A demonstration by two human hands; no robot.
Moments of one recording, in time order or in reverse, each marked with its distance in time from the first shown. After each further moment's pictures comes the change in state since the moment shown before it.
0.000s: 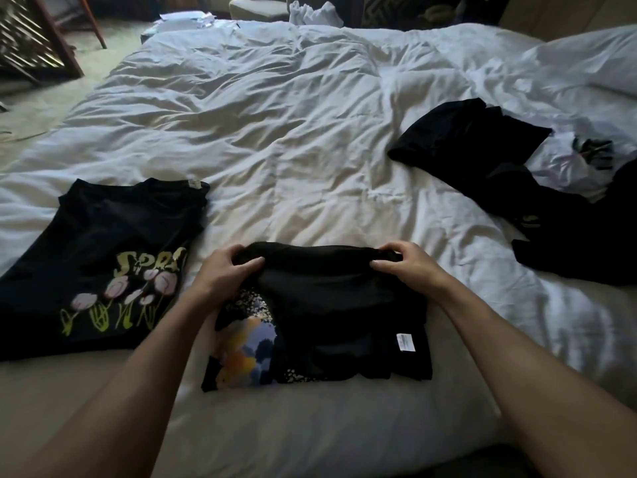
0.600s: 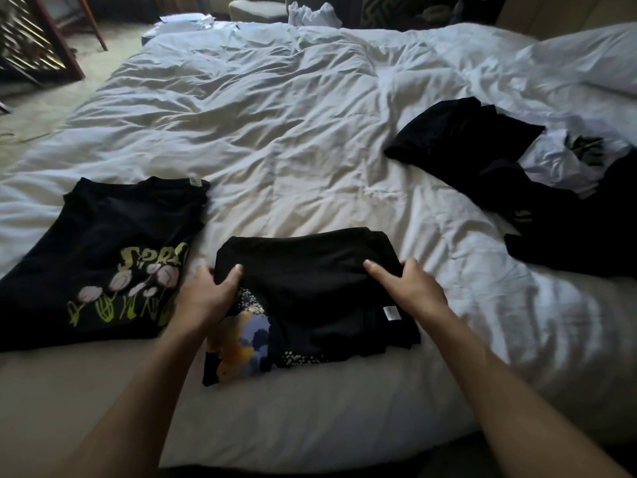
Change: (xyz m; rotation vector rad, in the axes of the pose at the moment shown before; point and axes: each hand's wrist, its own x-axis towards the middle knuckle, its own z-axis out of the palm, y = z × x) left_hand -0.050 -0.003 -0.002 0.143 0.173 -0.305; right_hand -0.054 -0.009 0.020 -0.217 0.182 0.352
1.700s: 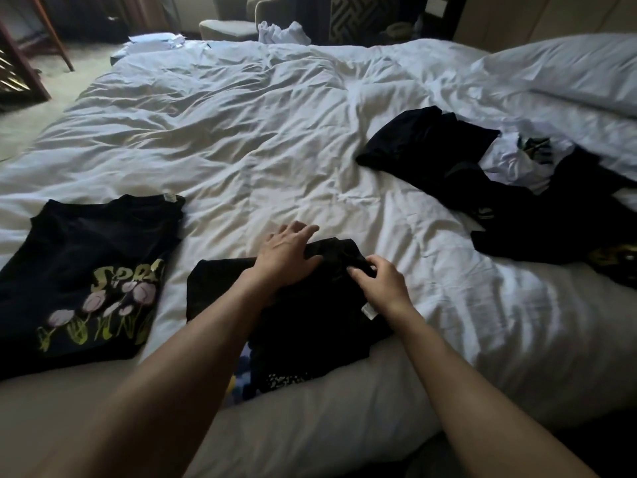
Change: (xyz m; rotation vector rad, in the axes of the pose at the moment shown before) left_hand 0.007 0.129 0.065 0.440 -0.206 0.791; right_hand -0.004 -0.001 0.012 0.309 0.123 -0.146
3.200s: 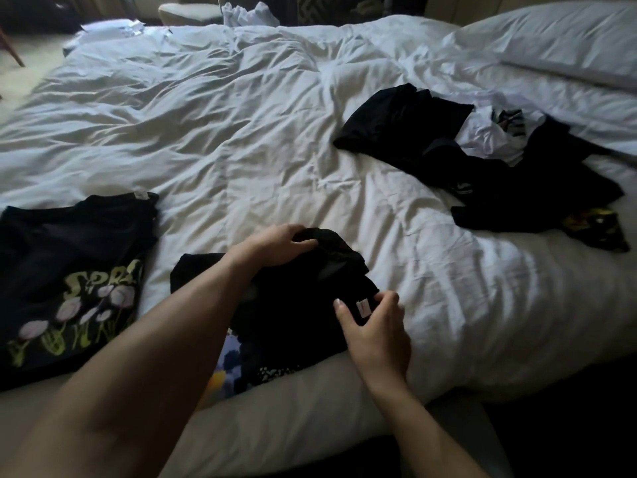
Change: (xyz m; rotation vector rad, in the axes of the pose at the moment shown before) left_hand 0.025 -0.003 0.000 -0.143 -0.325 0.001; right_hand -0.100 0.021 0.026 -0.140 0.337 0.152
